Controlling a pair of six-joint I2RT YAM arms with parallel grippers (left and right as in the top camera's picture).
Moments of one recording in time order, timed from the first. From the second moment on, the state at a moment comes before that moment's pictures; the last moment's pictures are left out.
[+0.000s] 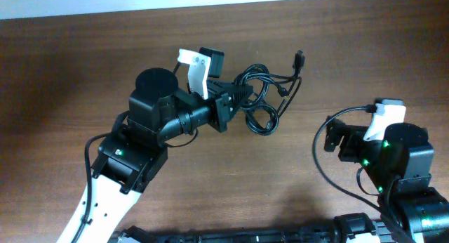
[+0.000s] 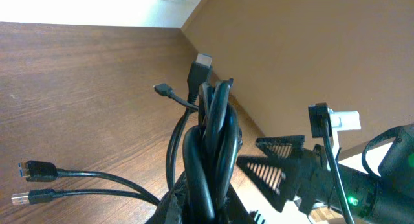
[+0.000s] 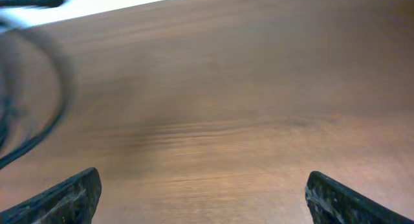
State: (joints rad) left arm -0.54 1.17 1.22 -0.35 0.54 -0.51; right arm 0.07 0.65 0.91 -0.87 -0.02 0.19
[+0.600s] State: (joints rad) left arm -0.54 1.17 1.22 -0.17 0.81 -0.73; right arm 0.07 0.82 0.91 -0.65 -0.24 0.24
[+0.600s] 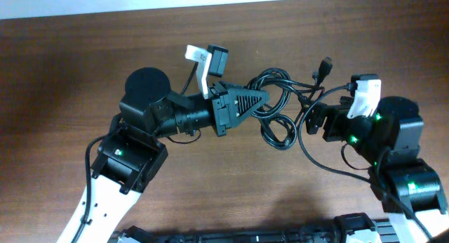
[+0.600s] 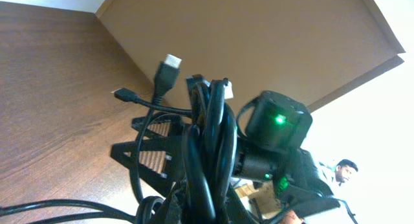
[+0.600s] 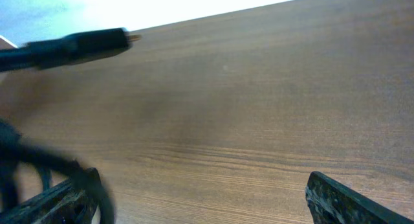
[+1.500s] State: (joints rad) left arm -0.50 1.17 1.22 -0.31 0.58 -0.53; right arm 0.06 0.72 0.91 -0.80 -0.22 0.04
